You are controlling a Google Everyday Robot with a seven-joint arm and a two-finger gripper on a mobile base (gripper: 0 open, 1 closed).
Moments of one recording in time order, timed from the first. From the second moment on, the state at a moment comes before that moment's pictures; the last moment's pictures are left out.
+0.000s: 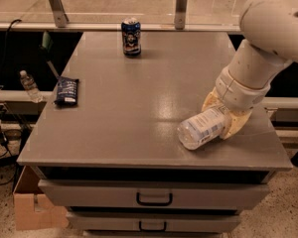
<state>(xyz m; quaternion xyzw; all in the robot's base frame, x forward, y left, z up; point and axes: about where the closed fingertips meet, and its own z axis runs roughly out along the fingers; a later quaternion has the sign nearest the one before) 0.486 -0.176 0.831 -0.86 0.50 0.00 0.08</state>
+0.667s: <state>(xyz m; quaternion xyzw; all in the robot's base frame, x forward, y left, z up) 0.509 -0.190 0.888 -0.83 0.54 -0.04 0.11</state>
